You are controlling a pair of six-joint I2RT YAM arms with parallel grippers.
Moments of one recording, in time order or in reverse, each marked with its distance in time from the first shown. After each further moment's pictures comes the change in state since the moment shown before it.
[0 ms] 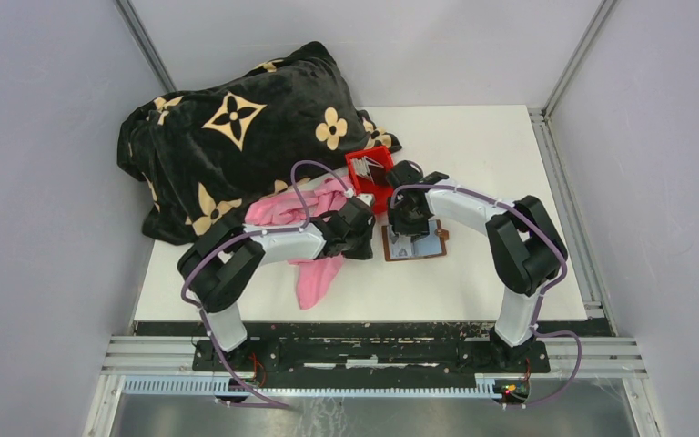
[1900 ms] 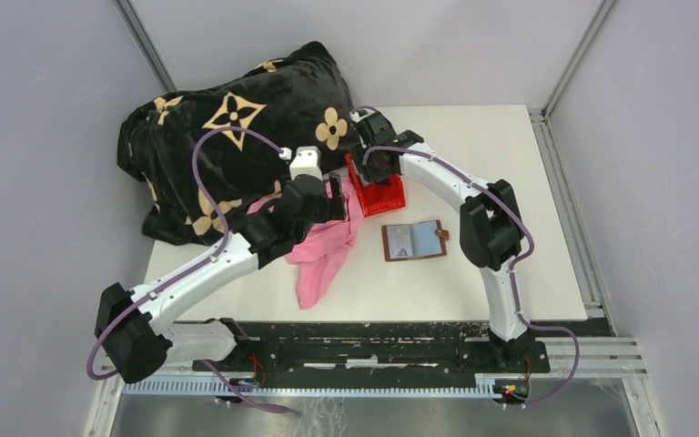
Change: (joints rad) left arm 0.038 -0.573 0.027 -0.203 -0.493 0.106; right arm 0.025 0.286 0.623 0.007 0.150 -0.389
